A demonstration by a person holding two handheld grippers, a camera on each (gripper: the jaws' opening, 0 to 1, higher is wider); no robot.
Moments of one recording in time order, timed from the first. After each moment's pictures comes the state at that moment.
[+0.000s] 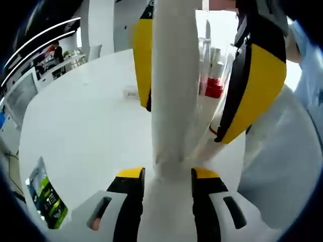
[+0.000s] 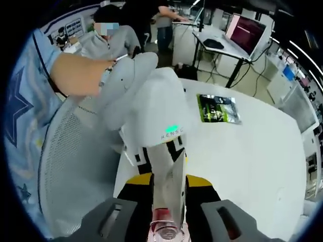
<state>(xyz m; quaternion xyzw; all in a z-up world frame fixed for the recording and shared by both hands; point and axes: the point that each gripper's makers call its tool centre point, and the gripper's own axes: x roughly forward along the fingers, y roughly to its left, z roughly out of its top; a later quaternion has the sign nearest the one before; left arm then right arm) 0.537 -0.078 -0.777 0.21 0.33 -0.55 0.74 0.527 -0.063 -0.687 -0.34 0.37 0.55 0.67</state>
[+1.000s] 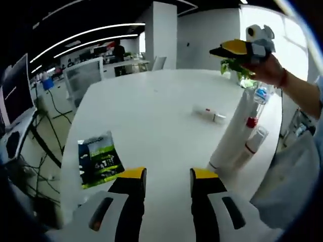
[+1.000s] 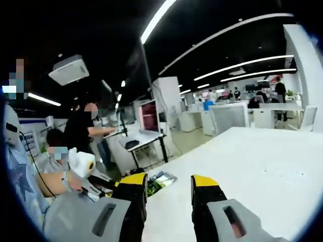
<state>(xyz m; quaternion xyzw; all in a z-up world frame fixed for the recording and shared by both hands) 0.580 0.032 -0.712 0.09 0.26 -0.32 0.91 0.621 -0.178 -0.601 0.08 0.13 0.31 0.94</state>
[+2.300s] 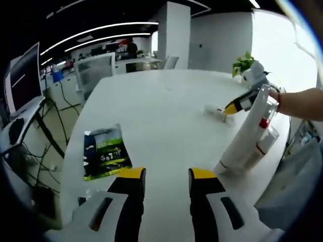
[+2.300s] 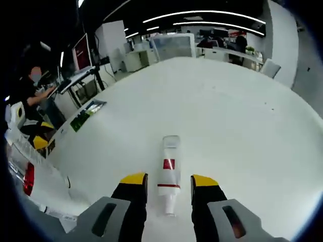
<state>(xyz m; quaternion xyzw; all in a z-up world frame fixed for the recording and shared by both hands) 0.589 0.039 -0.733 0.08 0.30 -0.30 0.90 0.627 -0.254 -0.786 -0.03 0.41 0.16 0.90</state>
